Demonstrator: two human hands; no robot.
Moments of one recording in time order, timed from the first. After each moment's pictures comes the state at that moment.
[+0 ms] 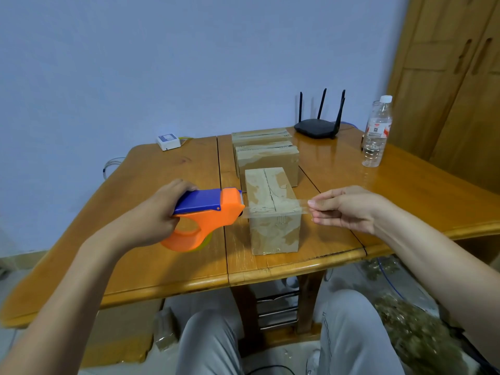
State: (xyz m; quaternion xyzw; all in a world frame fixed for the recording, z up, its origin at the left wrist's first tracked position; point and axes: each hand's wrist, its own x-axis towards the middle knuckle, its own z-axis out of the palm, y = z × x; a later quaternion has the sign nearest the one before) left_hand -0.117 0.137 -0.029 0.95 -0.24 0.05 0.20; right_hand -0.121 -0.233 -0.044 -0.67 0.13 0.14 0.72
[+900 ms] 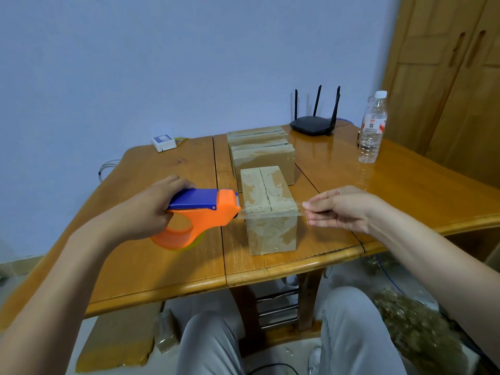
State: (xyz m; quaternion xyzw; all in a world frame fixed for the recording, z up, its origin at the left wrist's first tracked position) left_hand -0.111 0.138 -0.010 0.95 -0.27 0.05 0.16; right_hand -0.119 -0.231 -0.050 -0.66 0.14 0.14 0.72
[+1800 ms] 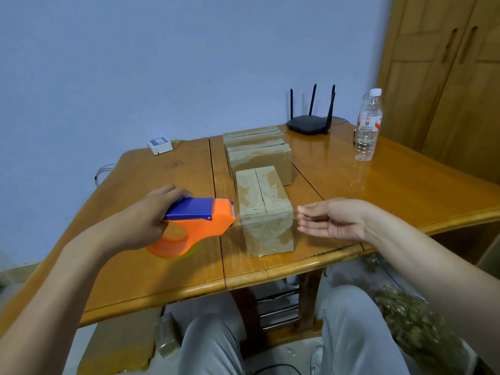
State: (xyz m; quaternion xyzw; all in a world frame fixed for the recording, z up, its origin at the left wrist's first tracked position) left_hand -0.110 0.143 -0.019 0.96 -0.26 0.03 0.13; right_hand -0.119 -0.227 -0.067 -0.57 0.14 0.21 0.78
